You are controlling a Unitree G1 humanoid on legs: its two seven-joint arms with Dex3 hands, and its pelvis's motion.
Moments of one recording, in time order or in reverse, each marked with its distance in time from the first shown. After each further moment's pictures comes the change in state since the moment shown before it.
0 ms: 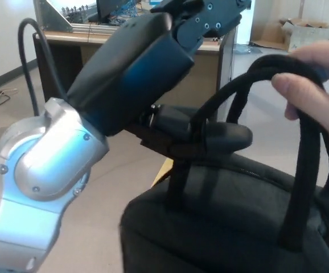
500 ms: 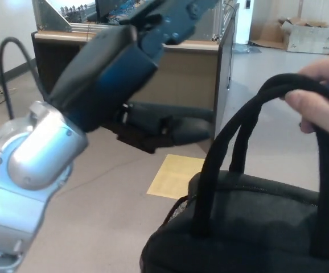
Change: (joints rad) left_arm 0.060 0.049 0.027 0.186 -0.017 -0.229 0.069; right_arm -0.002 0.002 0.000 -0.006 0.004 0.009 0.002
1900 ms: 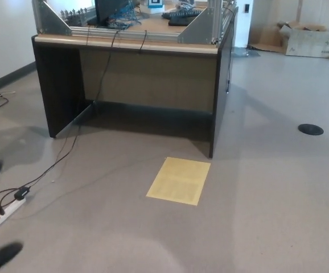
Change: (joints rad) left_arm 0.710 0.130 0.404 0.590 -0.120 -0.668 0.230; right_arm 0.038 -0.010 -0.010 -0.059 0.017 0.070 0.022
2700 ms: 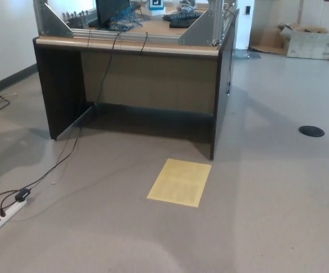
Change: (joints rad) left_arm 0.211 -0.174 -0.175 0.681 0.120 0.172 0.080; right_arm 0.065 0.007 -0.032 -0.070 0.045 0.224 0.079
